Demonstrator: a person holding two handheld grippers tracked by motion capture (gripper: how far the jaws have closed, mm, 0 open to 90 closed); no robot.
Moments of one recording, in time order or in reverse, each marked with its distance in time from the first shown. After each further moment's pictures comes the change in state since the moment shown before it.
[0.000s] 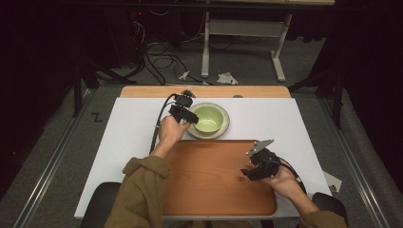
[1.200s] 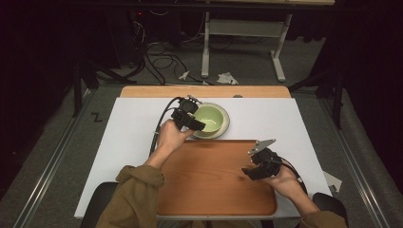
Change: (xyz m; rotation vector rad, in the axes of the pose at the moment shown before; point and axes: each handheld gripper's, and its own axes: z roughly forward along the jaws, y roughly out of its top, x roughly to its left) left arm -0.037 -0.020 -0.044 -0.095 -0.068 0.177; right arm -0.003 -0.002 -0.003 -0.007 -0.009 0.016
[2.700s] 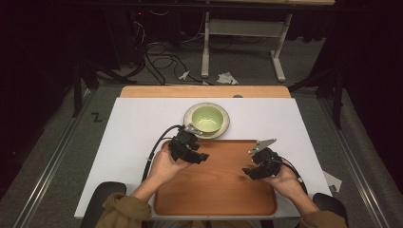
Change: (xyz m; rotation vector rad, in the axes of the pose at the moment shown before) left arm -0.051 -0.069 -0.027 -0.024 -0.201 0.135; right arm -0.002 -0.002 0.002 0.005 0.001 0.005
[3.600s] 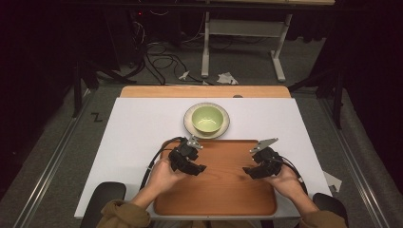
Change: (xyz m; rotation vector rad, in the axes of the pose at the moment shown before) left arm -0.008 -0.031 0.020 0.064 0.014 0.075; right arm -0.002 0.000 -0.001 -0.016 0.005 0.045
